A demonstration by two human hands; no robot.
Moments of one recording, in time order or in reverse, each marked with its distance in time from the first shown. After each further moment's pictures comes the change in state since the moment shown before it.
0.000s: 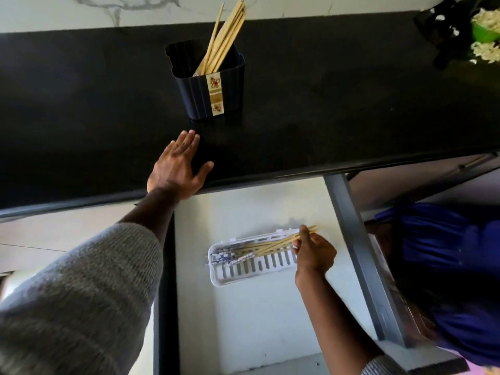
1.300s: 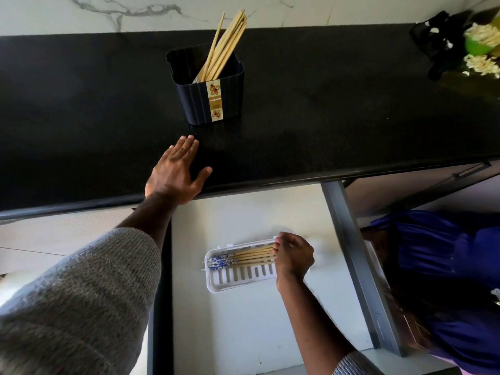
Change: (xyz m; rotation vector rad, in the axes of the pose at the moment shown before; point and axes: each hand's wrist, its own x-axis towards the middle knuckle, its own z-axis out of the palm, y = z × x) left_hand -0.001 0.003 -0.004 0.009 -0.025 -0.013; right_hand -0.019 0.009 0.022 -0.099 -0.125 -0.097
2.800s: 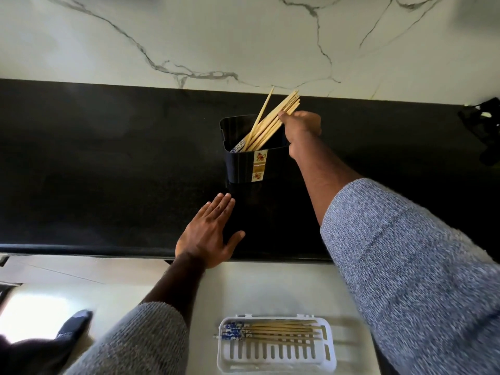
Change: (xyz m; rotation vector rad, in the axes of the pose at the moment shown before) left_hand 0.002 -0.004 0.001 -0.006 -0.022 0.016; right_hand 0.043 -0.341 0.231 -0.102 -0.464 -0.296
